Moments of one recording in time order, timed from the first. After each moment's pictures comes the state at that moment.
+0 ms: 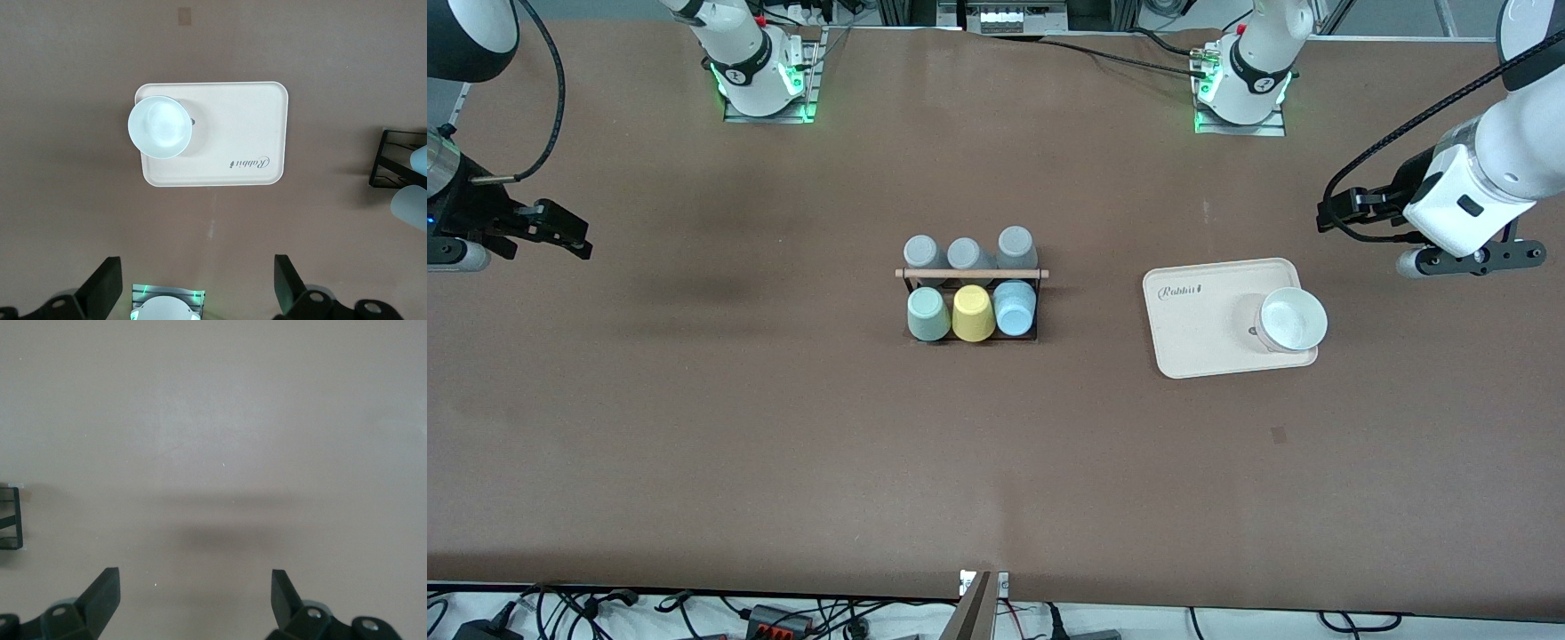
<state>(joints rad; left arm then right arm) 0.12 0.12 -0.25 -1.49 -0.03 1.40 -0.24 0.01 0.00 -0.04 -1.72 -0.02 1.76 -0.04</state>
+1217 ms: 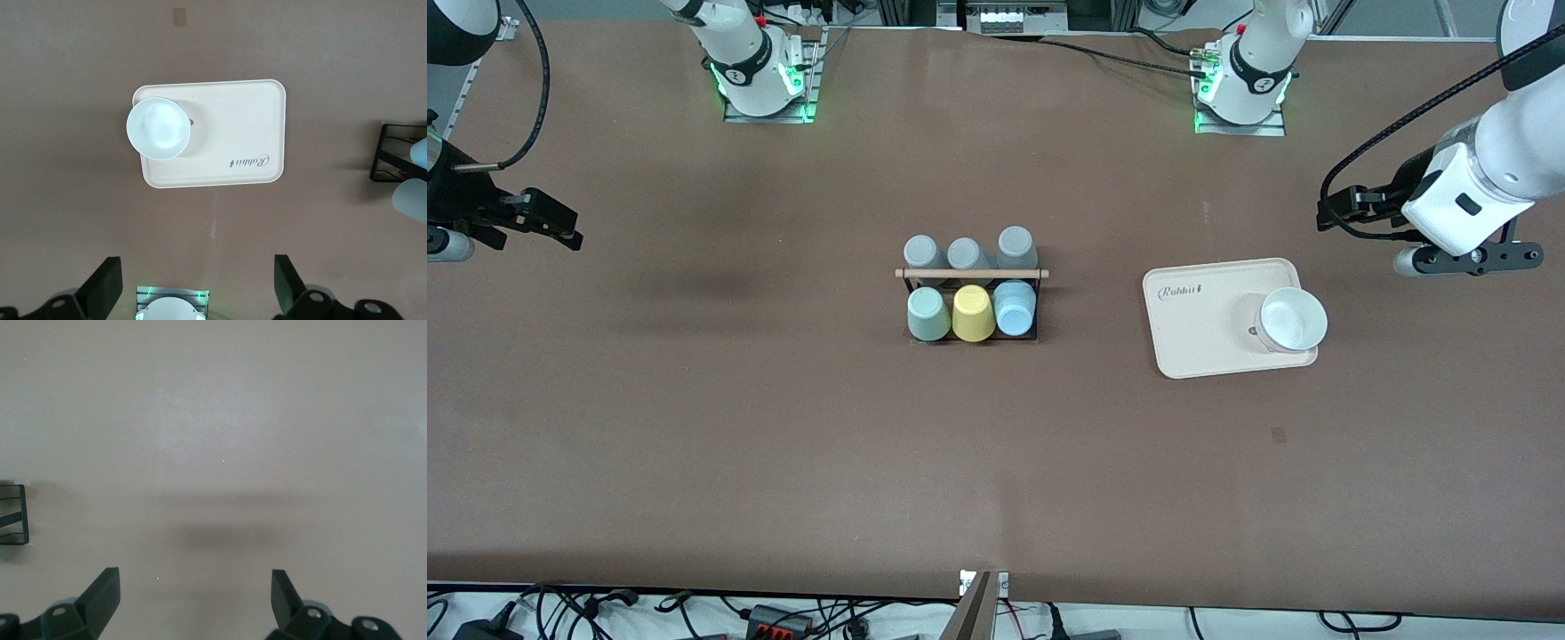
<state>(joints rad) 0.12 0.12 -0.25 -1.49 -0.03 1.40 -0.21 0.00 0.00 -0.04 -1.70 -0.02 1.73 -0.04</state>
